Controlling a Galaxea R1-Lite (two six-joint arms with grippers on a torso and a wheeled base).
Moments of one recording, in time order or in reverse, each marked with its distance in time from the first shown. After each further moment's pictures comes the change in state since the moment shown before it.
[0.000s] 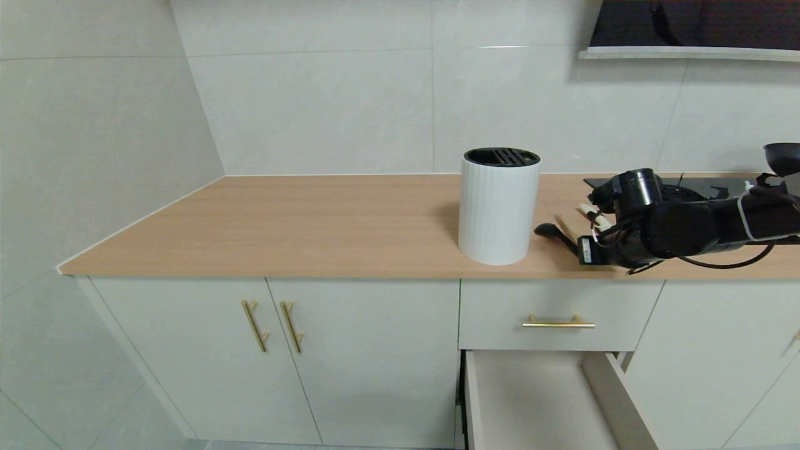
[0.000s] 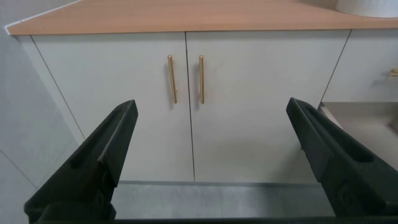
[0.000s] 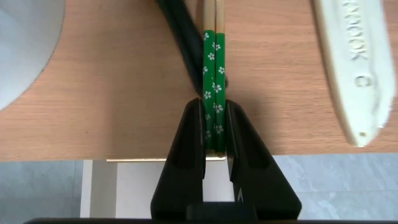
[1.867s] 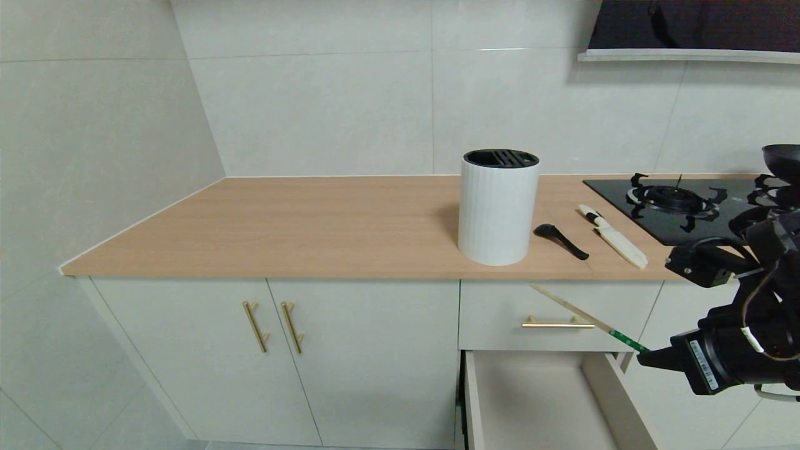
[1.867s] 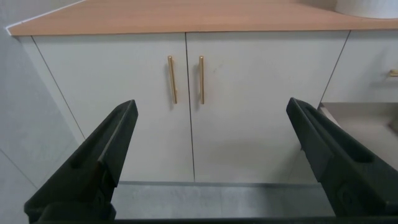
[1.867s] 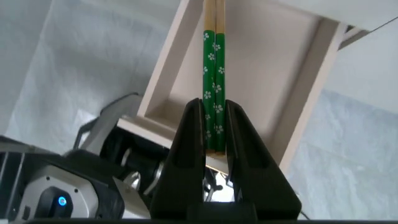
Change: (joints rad) left arm 0.000 0.000 0.000 0.000 0.000 0.000; right arm 0.175 -0.703 0.619 0.274 0.296 -0.071
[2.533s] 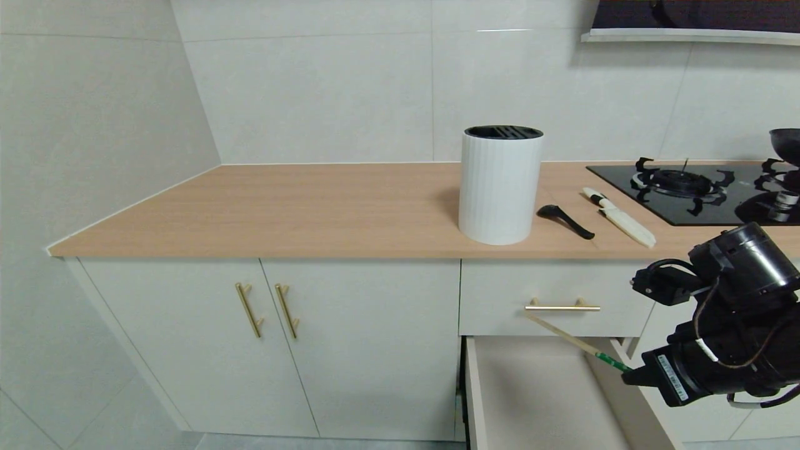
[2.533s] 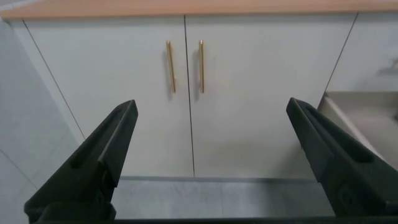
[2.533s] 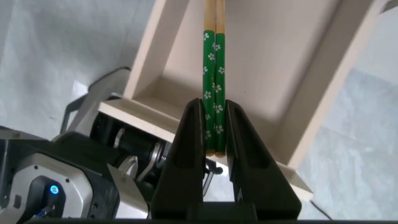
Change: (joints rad) left arm 0.000 0.000 0.000 0.000 0.000 0.000; right arm 0.013 0.117 0.005 -0.002 -0.003 0.001
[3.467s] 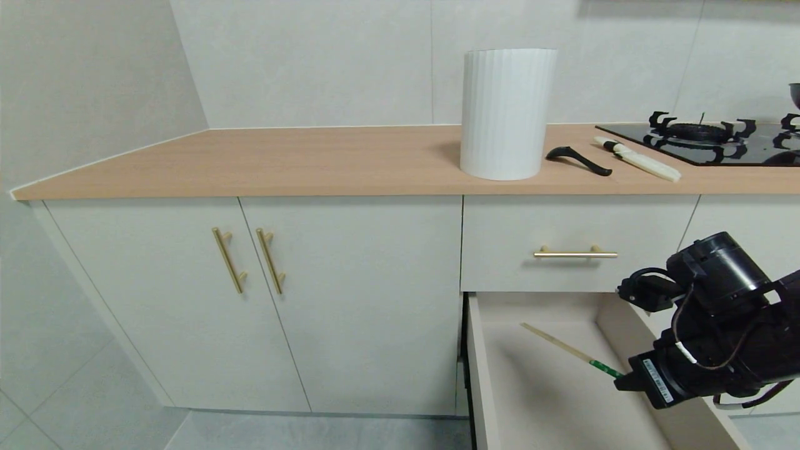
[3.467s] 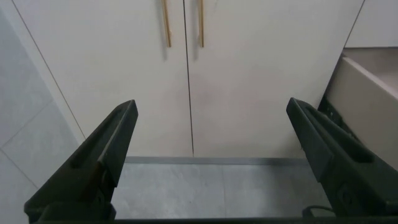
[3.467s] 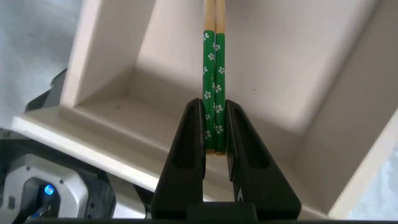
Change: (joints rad) left arm 0.000 0.000 0.000 0.000 0.000 0.000; right arm 0.000 0.064 0.001 -0.014 -0.001 0.000
